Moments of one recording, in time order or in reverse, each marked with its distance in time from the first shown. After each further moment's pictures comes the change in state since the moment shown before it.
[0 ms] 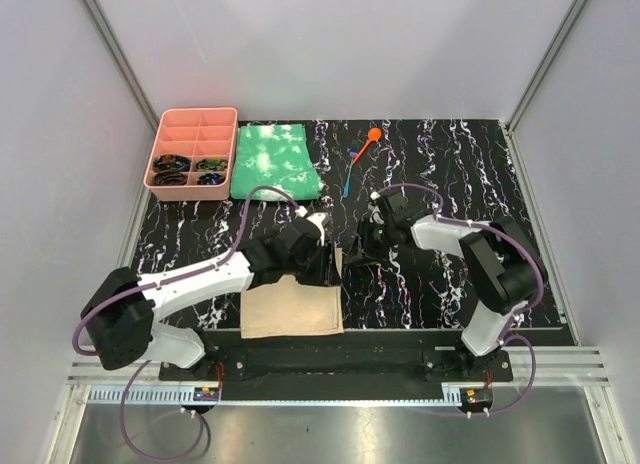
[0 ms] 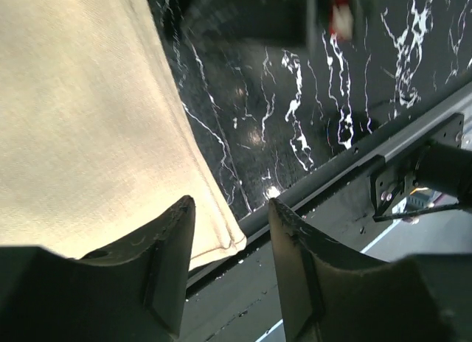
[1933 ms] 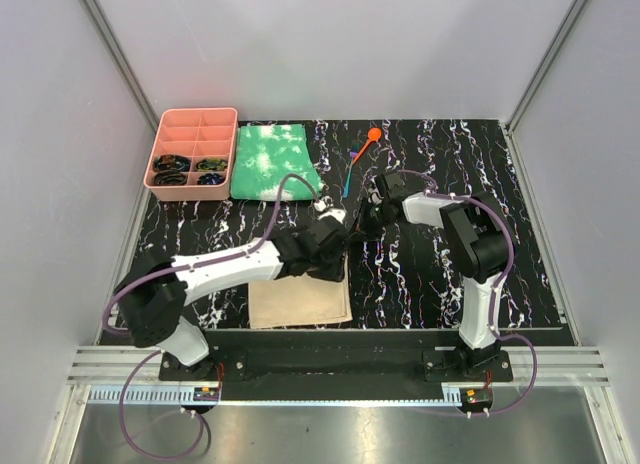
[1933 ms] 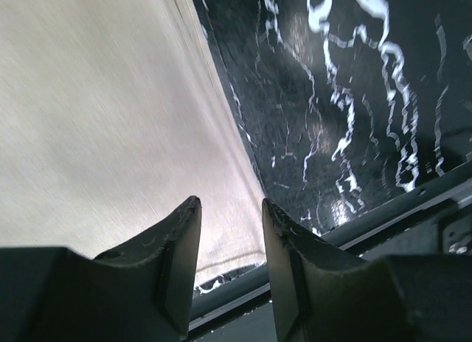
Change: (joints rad) left arm -0.072 0.182 0.187 -0.127 -0.212 0.053; right arm -0.093 0.293 0.295 -0.036 -0.079 0.051
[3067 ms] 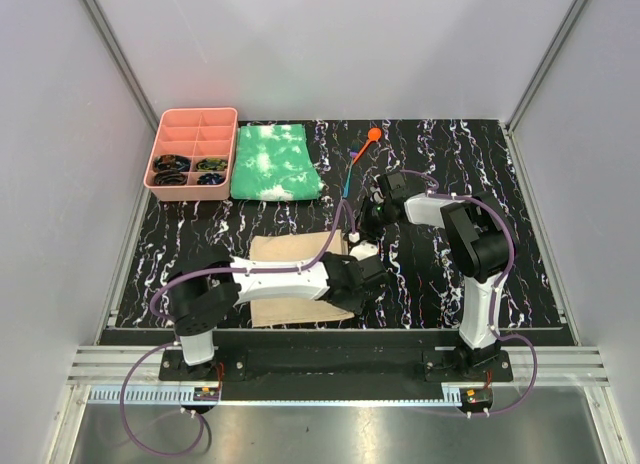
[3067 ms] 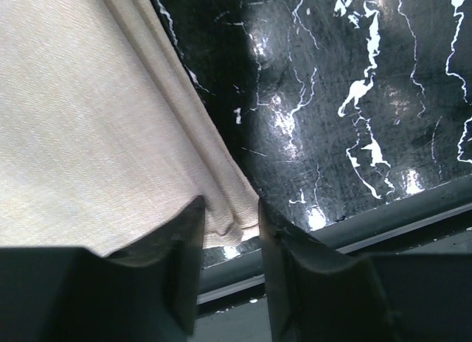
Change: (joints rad) left arm -0.247 0.270 0.169 -0.173 -0.150 -0.113; right arm -0.016 0.000 -0.018 0.052 -0.006 0.032
